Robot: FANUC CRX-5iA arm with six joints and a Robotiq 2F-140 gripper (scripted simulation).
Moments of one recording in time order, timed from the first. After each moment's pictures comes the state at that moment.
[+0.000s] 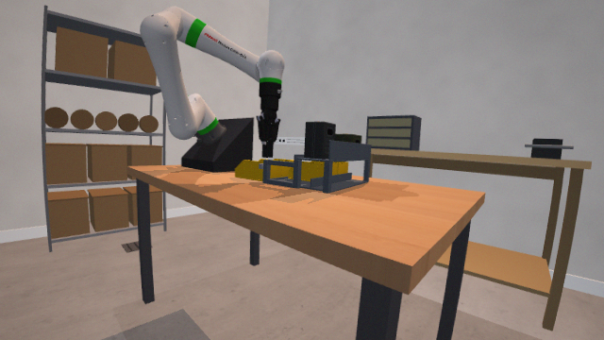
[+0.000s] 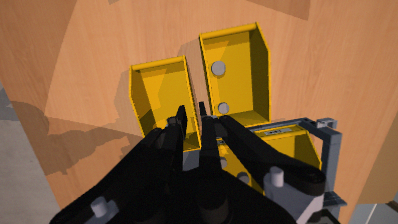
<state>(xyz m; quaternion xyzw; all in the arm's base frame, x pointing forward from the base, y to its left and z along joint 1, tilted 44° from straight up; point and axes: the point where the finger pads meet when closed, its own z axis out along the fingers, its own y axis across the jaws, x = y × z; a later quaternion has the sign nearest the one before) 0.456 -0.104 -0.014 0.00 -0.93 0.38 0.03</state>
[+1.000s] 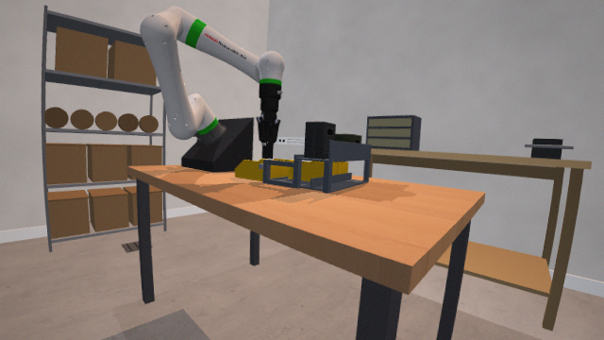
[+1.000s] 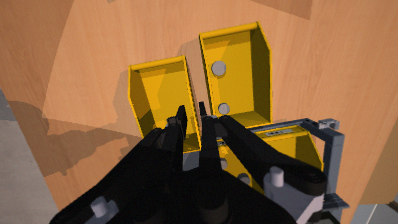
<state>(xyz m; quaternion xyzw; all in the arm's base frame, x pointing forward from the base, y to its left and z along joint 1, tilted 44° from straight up) 0.456 -0.107 -0.017 0.00 -0.93 0.38 0.03</state>
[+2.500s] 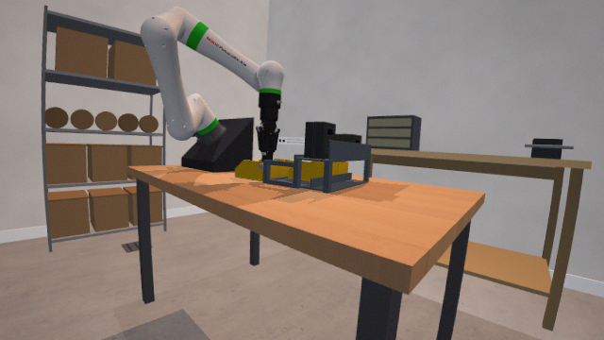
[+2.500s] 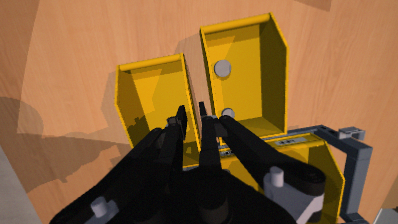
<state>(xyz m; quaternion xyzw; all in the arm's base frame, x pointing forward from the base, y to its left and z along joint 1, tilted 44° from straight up) 0.454 -0.134 -0.045 0.00 -0.93 0.38 0.03</state>
